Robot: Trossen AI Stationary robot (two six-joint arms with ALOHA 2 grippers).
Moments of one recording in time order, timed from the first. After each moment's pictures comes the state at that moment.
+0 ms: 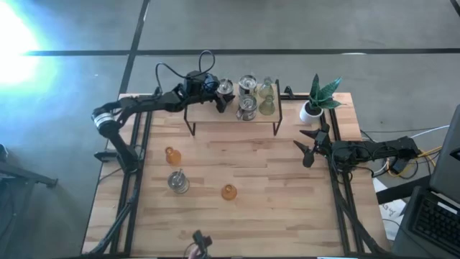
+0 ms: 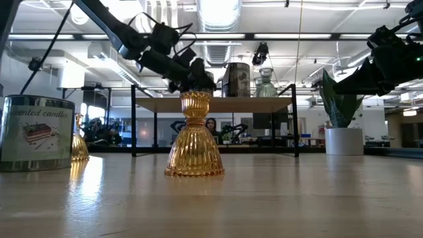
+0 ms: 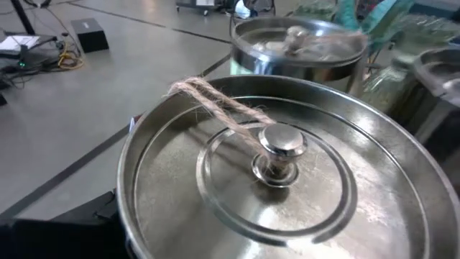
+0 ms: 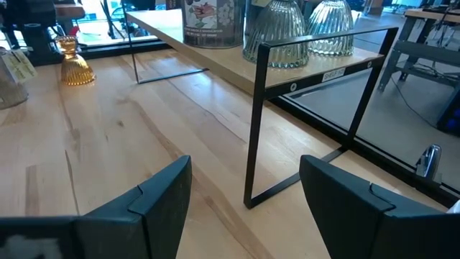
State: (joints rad) left arm 0.64 1.65 1.08 0.31 0.15 0.02; right arm 0.16 0.09 0.11 -0.34 0.73 0.21
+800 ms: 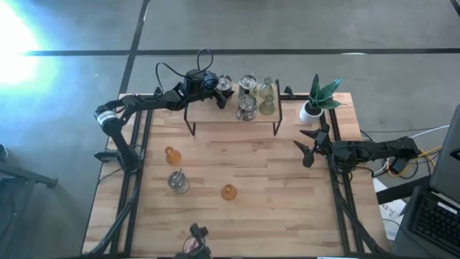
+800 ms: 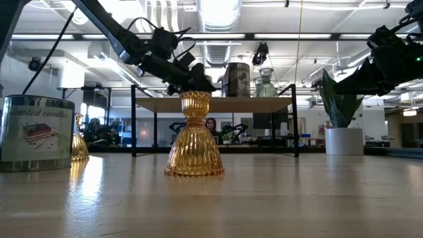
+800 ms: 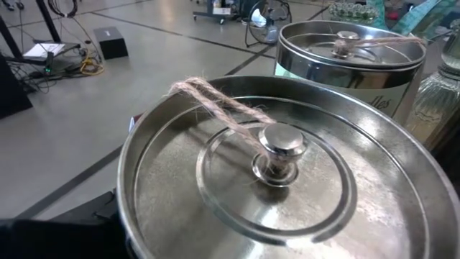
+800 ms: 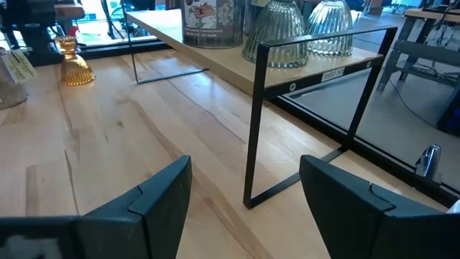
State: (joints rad) left arm 0.68 1.69 1.08 0.37 0.12 0.02; right arm 0.16 0.09 0.11 -0.34 0.73 0.21
